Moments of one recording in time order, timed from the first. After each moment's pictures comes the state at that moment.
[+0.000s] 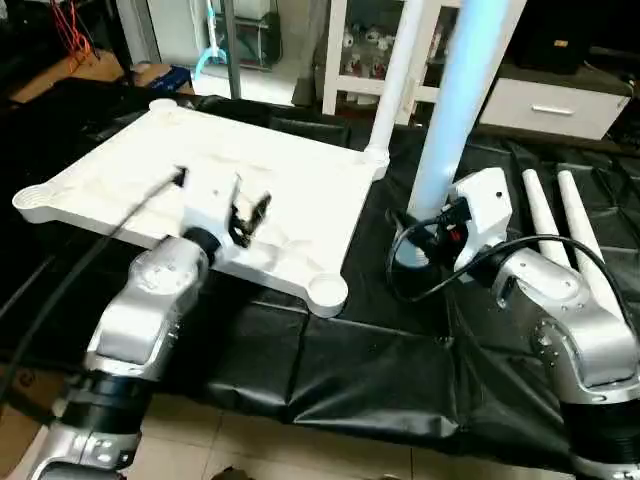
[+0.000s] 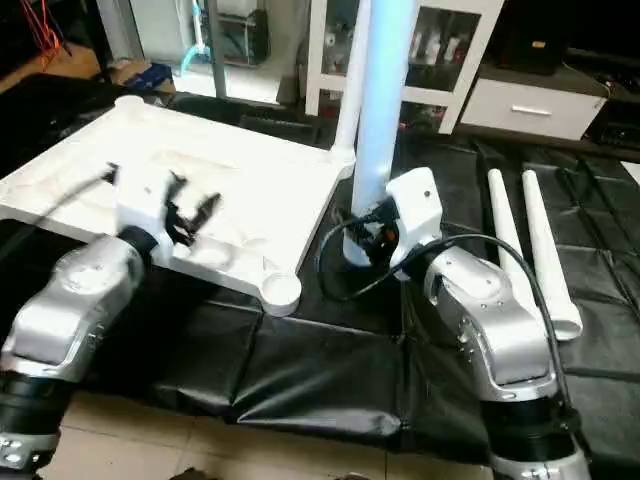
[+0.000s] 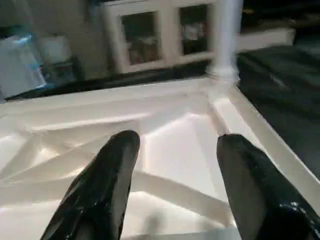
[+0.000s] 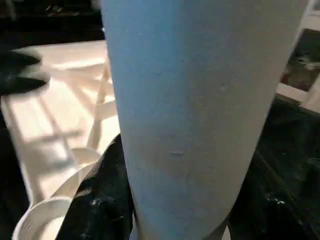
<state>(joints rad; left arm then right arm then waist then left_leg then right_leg) -0.44 0.39 -0.14 0.10 -0.18 0.33 -0.28 -0.35 -0.35 0.02 -0.18 0.30 0.54 0.42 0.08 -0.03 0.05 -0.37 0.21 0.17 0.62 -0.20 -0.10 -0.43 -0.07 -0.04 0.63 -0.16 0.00</state>
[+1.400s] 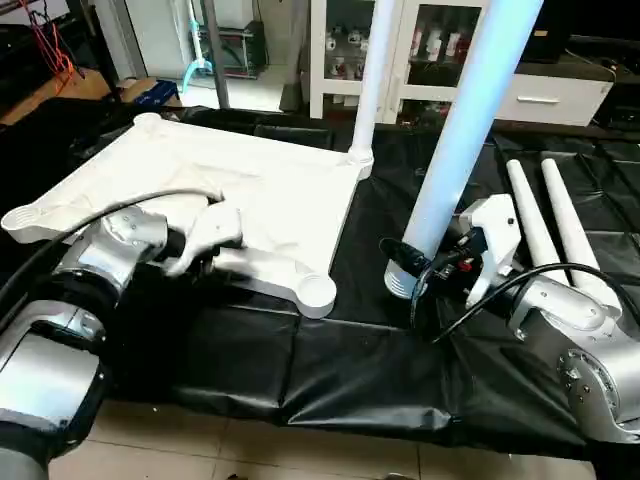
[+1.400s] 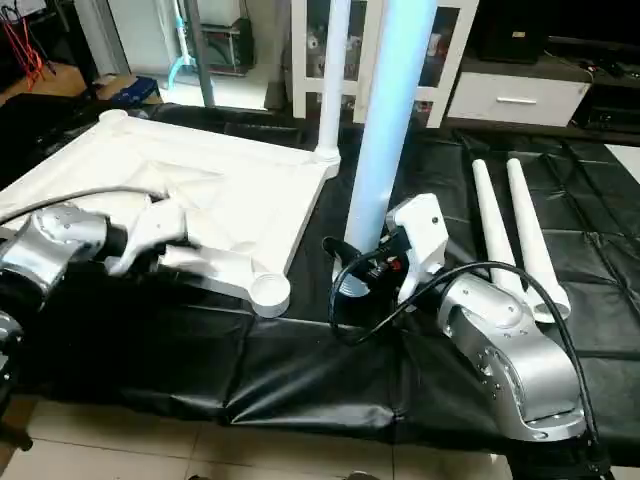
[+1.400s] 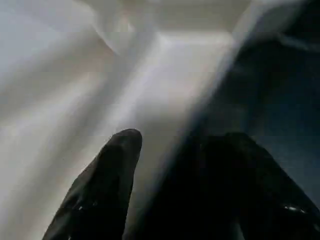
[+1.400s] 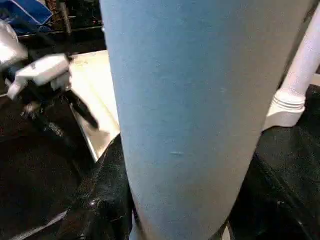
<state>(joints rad) -0.87 0.57 -0.39 1.11 0.10 -0.19 -1.20 -0.22 -0.41 0.01 -0.33 0.42 0.60 0.58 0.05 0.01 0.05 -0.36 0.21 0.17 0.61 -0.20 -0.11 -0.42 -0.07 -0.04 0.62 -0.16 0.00</state>
